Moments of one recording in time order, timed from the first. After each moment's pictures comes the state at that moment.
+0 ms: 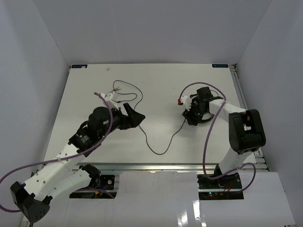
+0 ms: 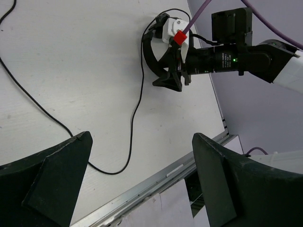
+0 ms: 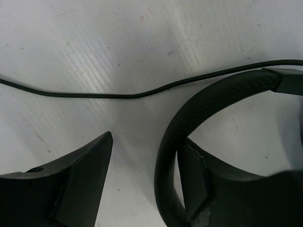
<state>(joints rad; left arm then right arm) -0.68 0.83 0.79 -0.26 0.02 -0.74 0.24 1.70 1.01 -0.49 -0.39 -0.83</state>
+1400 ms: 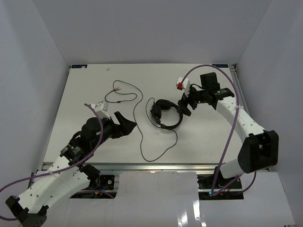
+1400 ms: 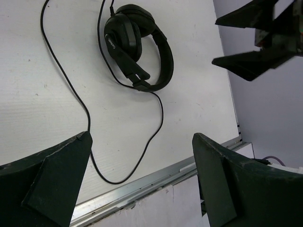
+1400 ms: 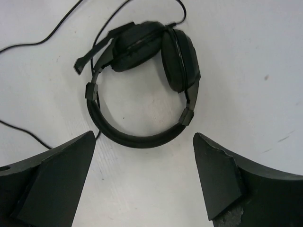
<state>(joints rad) -0.68 0.62 0.70 -0.42 -0.09 -0.79 0.33 1.44 1.22 -0.61 -0.64 -0.80</state>
